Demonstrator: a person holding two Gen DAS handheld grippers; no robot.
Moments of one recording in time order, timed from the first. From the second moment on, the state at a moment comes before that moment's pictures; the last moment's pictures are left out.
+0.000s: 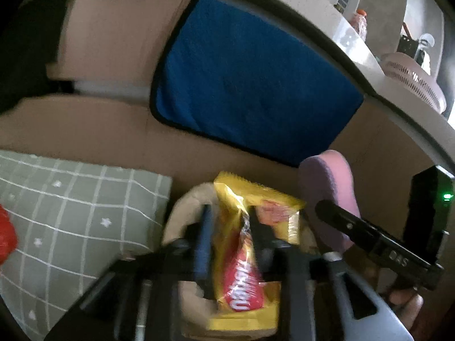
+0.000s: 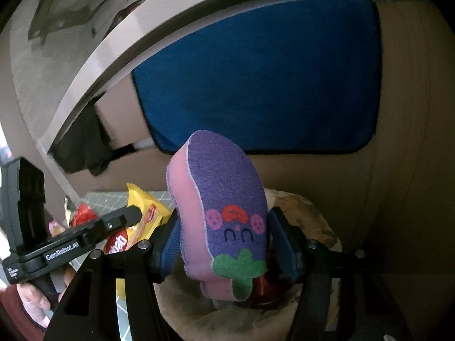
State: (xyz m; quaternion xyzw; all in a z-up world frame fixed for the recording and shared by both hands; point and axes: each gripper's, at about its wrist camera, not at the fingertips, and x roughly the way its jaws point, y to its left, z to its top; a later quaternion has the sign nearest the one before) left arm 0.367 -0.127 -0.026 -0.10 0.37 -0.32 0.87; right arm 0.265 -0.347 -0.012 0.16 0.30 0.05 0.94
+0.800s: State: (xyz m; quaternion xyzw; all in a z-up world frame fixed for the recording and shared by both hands) left arm 0.264 -0.001 0.000 -0.02 0.32 -0.15 0.94; right arm 0.220 -0.245 0.009 0.03 0.29 0.07 0.95
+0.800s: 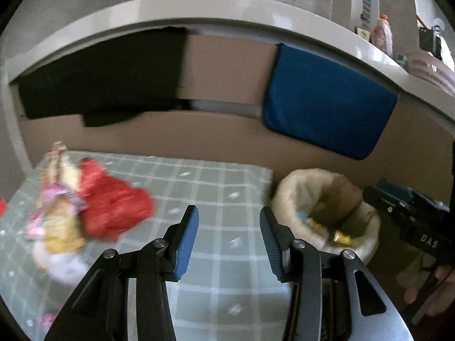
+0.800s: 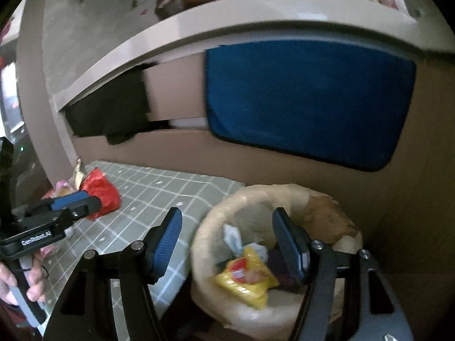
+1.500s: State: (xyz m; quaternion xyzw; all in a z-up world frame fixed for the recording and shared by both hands) left arm 0.196 0.212 -0.046 -0.11 0.35 -0.08 0.93; right arm 0.189 -0.091 -0.010 -0.04 0.31 0.24 0.92
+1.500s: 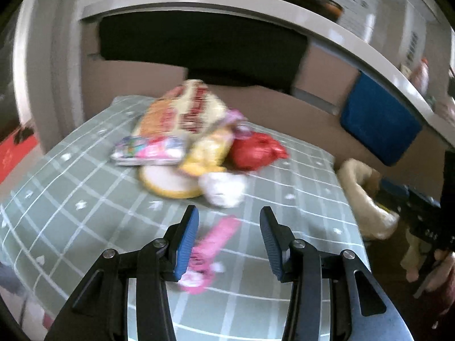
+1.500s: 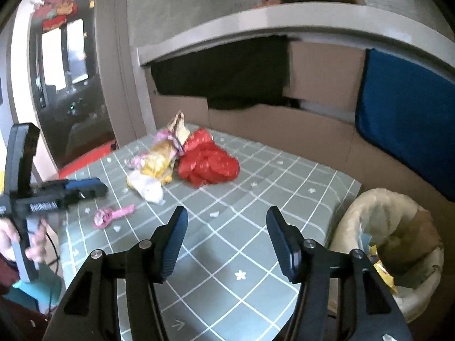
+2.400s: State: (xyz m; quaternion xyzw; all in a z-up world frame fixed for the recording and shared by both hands) left arm 0.195 0.215 -0.083 -0.10 0.40 -0.06 0.91; right arm 0.200 -0.067 -0.036 -0.05 0.36 0.29 0.89
